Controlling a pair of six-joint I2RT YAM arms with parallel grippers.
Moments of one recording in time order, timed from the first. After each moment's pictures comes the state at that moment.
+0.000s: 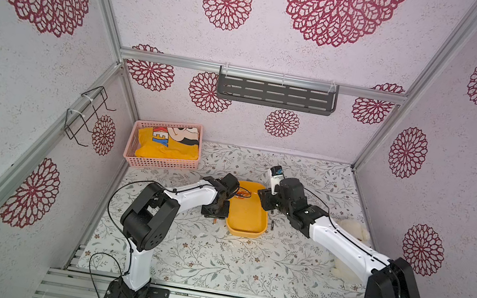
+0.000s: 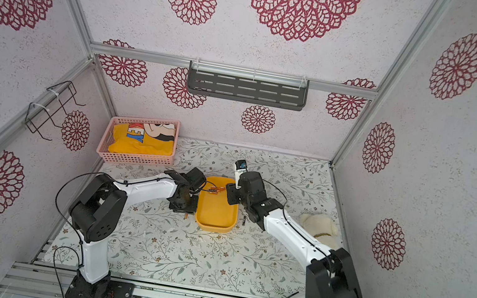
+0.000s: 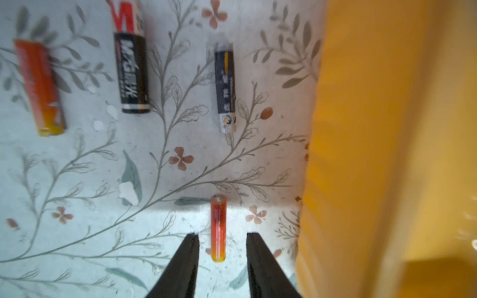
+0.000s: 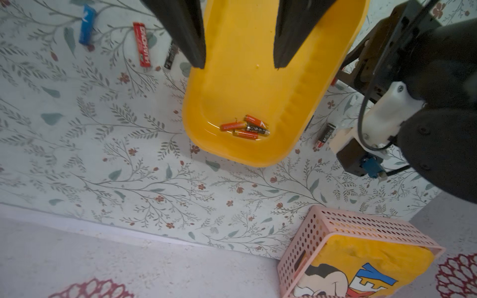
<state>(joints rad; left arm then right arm) -0.60 1.90 1.33 -0.79 -0.10 -0.64 0.62 1.54 1.10 -0.18 0.02 0.15</state>
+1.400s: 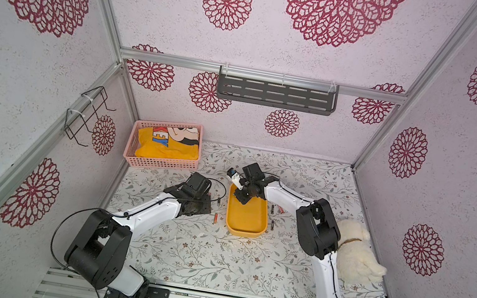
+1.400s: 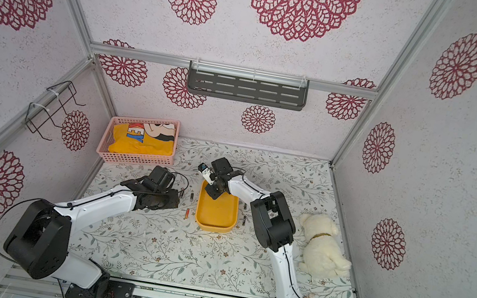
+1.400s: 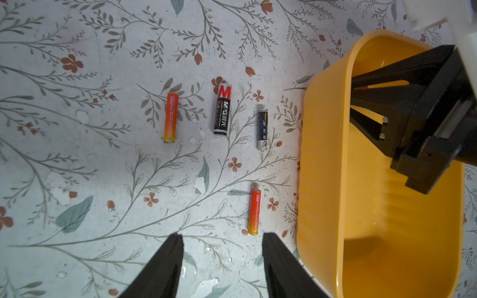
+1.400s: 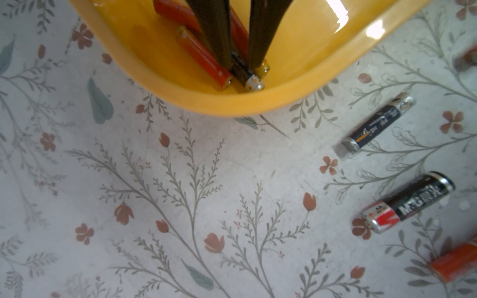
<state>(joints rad) -0.44 1.49 0.93 -0.47 -0.06 -0.63 0.65 2.25 1.73 -0.48 -0.10 -0.35</state>
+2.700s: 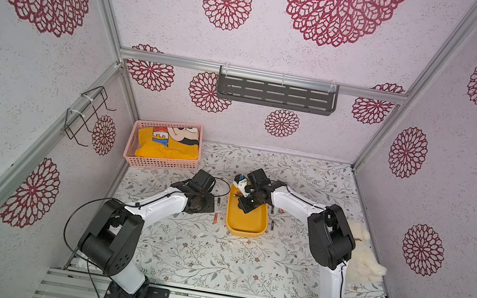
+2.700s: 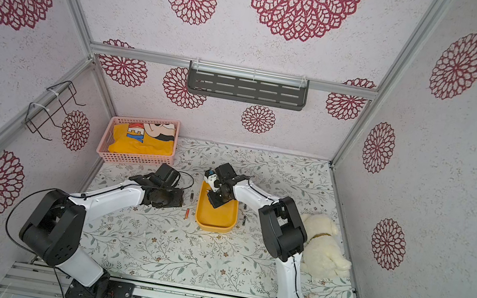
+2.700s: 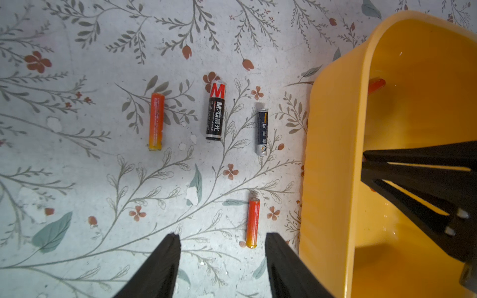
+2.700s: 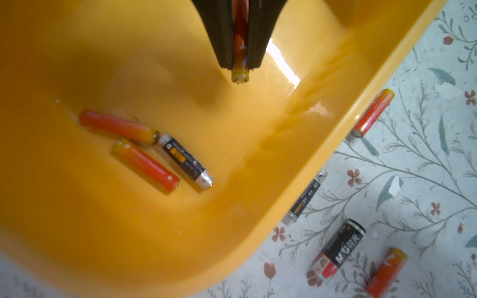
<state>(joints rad) -0.44 1.60 1.00 -0.50 -0.04 -0.61 0.65 2.06 1.51 -0.56 -0.20 -0.07</state>
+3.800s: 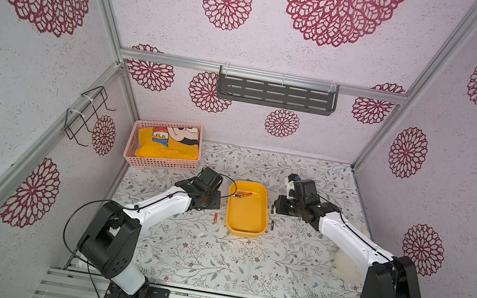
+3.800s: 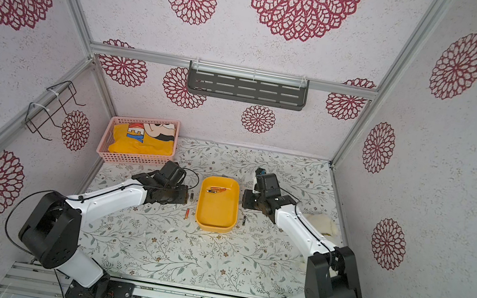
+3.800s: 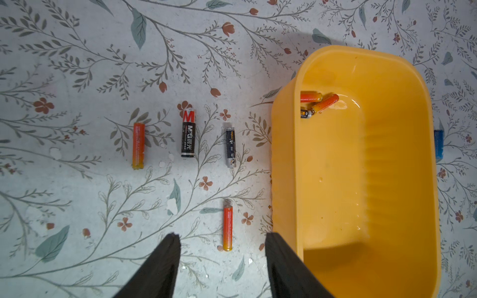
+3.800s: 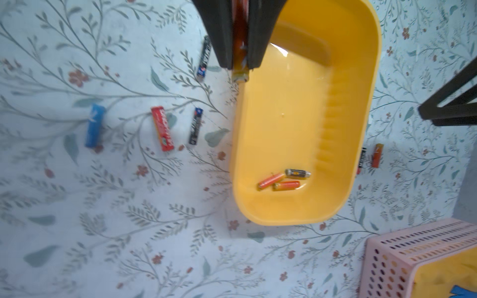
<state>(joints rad) -0.51 1.58 1.07 -0.51 -0.11 -0.60 0.45 1.45 0.98 -0.41 -0.09 0.39</state>
